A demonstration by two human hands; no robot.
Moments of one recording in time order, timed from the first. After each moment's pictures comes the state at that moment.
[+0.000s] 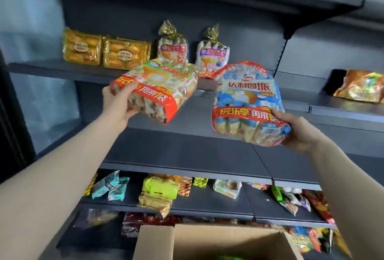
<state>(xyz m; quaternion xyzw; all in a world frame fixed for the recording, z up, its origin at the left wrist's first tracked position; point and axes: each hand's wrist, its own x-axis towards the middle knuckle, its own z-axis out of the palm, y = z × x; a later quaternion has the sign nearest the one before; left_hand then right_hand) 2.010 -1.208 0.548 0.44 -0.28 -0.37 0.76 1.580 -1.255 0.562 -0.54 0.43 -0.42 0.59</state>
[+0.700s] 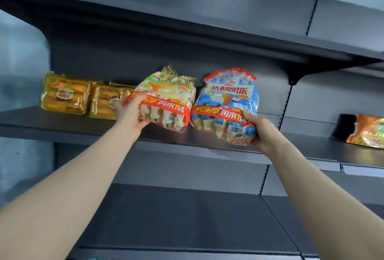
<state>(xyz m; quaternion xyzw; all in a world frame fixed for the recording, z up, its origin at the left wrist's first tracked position) 2.066 -1.402 0.627 0.35 -0.27 -0.44 0.78 1.735 -1.432 0.641 -0.53 0.40 -0.54 0.53</state>
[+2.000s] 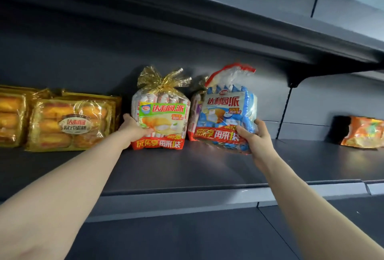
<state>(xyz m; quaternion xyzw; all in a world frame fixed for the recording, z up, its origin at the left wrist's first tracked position) 2.110 -1.635 0.606 0.66 -0.51 -0.29 0.47 1.770 -1.564 0.618 -0.51 0.43 -0.65 0.38</state>
